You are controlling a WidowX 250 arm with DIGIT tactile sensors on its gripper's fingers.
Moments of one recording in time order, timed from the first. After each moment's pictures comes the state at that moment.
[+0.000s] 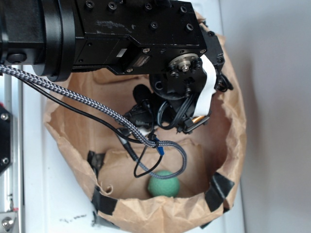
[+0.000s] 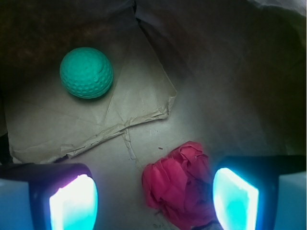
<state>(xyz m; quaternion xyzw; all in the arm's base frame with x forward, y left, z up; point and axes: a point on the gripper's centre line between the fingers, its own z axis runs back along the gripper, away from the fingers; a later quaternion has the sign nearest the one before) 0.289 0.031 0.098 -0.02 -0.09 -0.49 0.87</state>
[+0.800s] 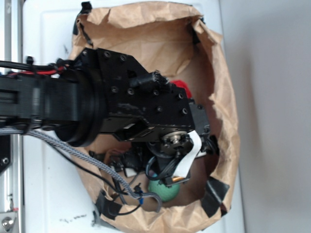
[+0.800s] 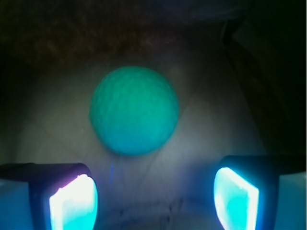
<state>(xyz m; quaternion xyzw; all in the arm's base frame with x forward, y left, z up) 0.286 -0.033 0.047 -0.07 -0.11 -0.61 0.78</state>
